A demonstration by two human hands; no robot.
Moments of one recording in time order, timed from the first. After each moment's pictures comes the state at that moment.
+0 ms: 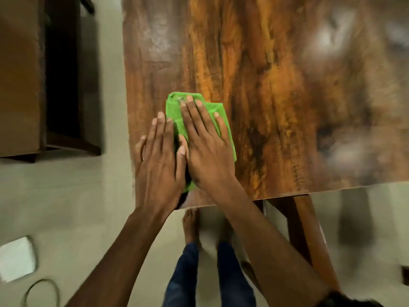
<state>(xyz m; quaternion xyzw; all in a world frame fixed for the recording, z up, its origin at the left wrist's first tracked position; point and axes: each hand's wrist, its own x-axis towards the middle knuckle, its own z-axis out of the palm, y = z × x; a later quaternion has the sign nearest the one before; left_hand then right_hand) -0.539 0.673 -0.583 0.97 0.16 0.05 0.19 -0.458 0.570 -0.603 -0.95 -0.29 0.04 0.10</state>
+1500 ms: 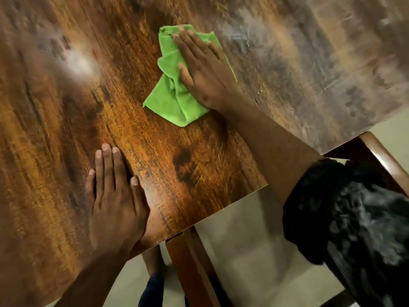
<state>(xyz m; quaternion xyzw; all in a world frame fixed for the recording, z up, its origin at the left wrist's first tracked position) -0.433 0.489 -0.607 0.99 0.09 -0.02 0.14 -0.167 0.287 -0.599 -0.97 -0.23 0.01 0.05</state>
